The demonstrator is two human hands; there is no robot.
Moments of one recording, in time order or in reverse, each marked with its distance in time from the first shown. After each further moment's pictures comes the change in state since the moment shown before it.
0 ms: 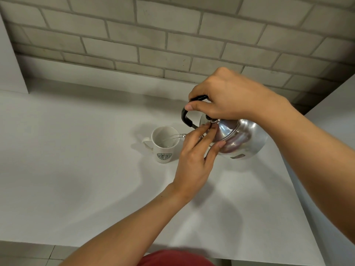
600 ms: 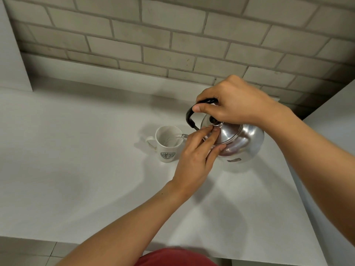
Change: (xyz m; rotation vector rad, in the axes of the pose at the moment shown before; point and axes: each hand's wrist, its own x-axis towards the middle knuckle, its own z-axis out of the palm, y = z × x) left_hand -0.001 -0.010 -0.009 0.124 -0.086 0.051; right_hand -0.006 0.011 0.021 0.095 0.069 0.045
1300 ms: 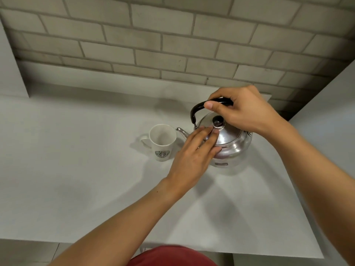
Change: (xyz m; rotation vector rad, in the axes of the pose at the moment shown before) left_hand -0.001 0.015 -0.005 0.168 -0.158 0.152; right_hand -0.052 0.029 0.018 0.231 0.238 0.206
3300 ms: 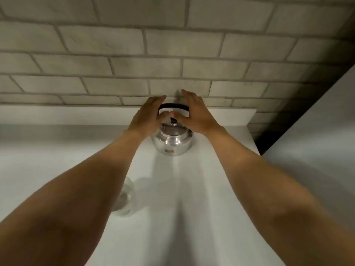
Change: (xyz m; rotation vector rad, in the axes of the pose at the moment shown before) left_hand 0.225 -0.183 0.080 0.134 -0.384 -0.365; right_hand 0.133 0.203 0.116 0.234 0.003 0.278
